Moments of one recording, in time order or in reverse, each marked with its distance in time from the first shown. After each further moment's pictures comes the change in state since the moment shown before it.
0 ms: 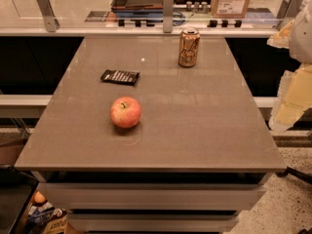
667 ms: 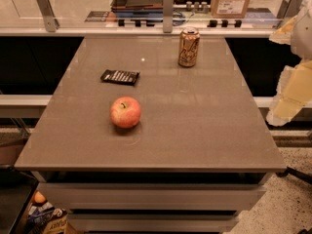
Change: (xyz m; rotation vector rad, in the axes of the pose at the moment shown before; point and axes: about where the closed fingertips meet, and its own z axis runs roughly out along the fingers) arm 0.000 -0.008 -0.002 0.022 -0.023 0.032
